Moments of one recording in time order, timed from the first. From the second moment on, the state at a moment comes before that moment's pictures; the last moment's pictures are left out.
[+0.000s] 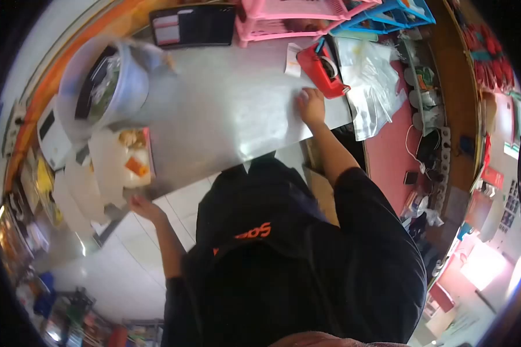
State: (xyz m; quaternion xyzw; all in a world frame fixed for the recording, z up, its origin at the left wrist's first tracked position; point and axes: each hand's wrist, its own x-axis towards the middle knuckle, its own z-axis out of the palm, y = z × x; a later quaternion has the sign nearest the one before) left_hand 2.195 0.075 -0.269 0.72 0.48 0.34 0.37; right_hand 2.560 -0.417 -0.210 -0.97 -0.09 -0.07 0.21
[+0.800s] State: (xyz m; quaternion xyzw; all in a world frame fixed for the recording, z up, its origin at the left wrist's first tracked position) left_hand 2.535 -0.173 -0.264 0.94 -0.18 0.00 0.28; right_hand 2.681 -0.463 -0.180 -0.92 -0.24 -0.27 0.12
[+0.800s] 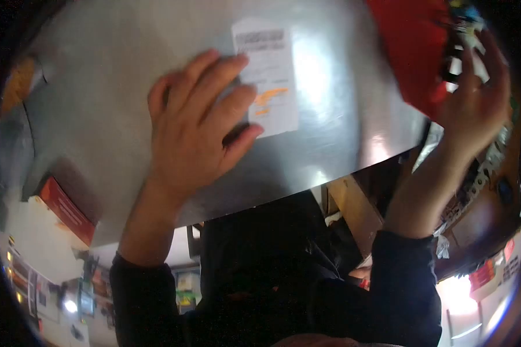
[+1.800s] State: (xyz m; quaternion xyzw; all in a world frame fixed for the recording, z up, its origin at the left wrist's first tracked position) left_hand 2.528 -0.171 -0.277 0.90 -0.20 0.02 0.38; right_hand 2.704 -0.430 -0.191 -0.95 -0.15 -0.20 0.16
